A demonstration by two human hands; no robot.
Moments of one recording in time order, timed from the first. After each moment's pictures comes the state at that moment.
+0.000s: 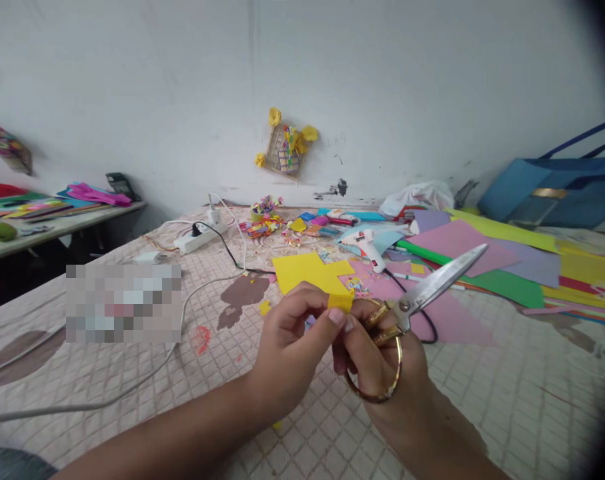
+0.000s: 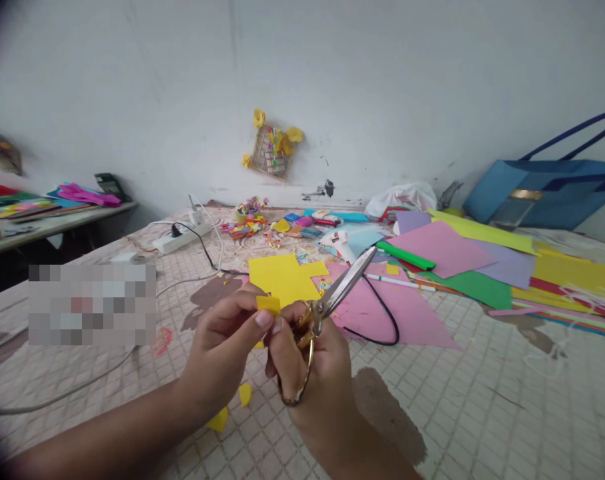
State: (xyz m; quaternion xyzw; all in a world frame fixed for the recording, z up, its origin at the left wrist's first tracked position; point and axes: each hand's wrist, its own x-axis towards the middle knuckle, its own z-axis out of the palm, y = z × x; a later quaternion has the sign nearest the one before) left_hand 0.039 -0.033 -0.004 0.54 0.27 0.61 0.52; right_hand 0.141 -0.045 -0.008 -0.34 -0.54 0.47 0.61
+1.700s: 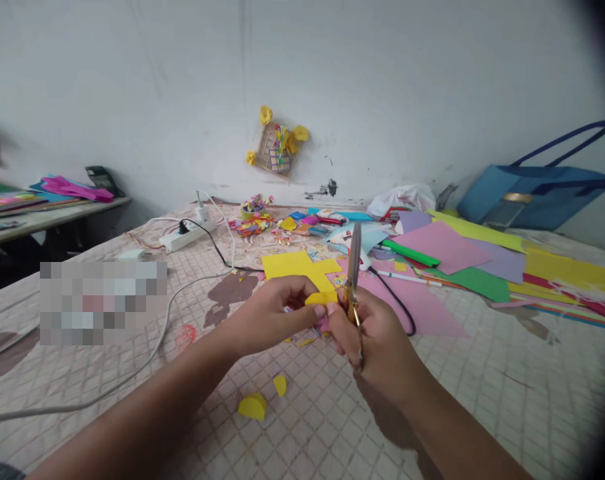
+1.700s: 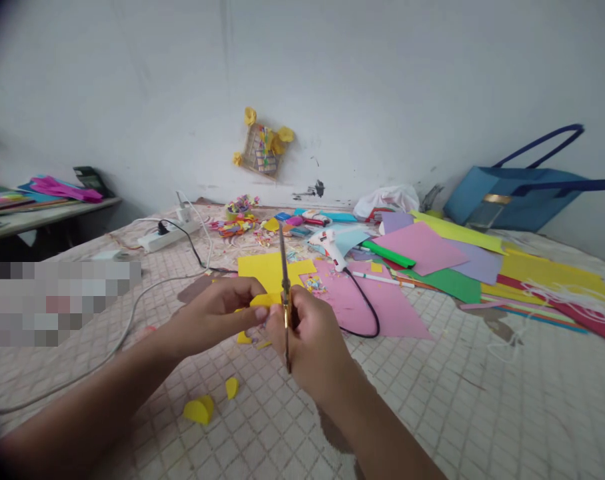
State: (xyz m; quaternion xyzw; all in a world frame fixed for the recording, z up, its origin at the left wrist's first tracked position) left_hand 0.009 0.000 0.022 0.77 0.36 0.33 0.41; right_hand 0.172 -0.026 -0.002 -0.45 -0.67 0.37 0.45
